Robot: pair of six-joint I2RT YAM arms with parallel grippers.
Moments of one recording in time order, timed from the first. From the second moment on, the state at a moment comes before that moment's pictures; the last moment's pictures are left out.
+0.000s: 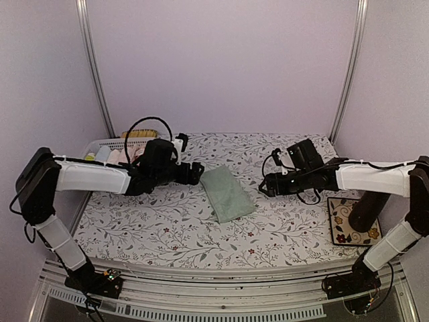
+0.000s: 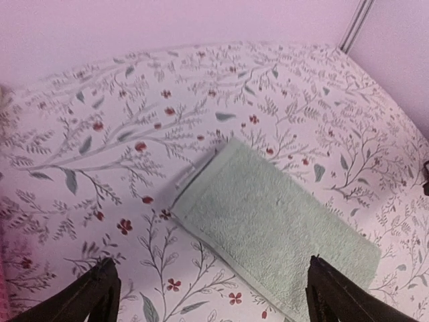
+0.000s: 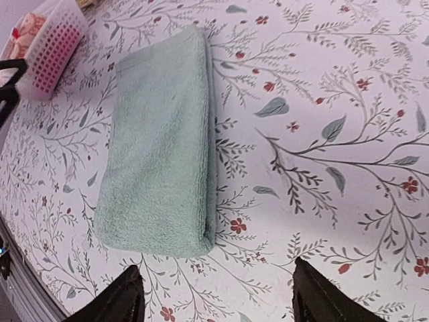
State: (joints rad) left arm -0.71 1.72 0.95 0.23 -0.16 -0.28; right arm 0.62 1.52 0.93 -0.23 -0.13 0.39
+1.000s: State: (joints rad) left arm -1.09 1.83 0.72 0.66 -0.30 0.70; right arm 0.62 1.15 0.73 -0.05 0.19 0.32
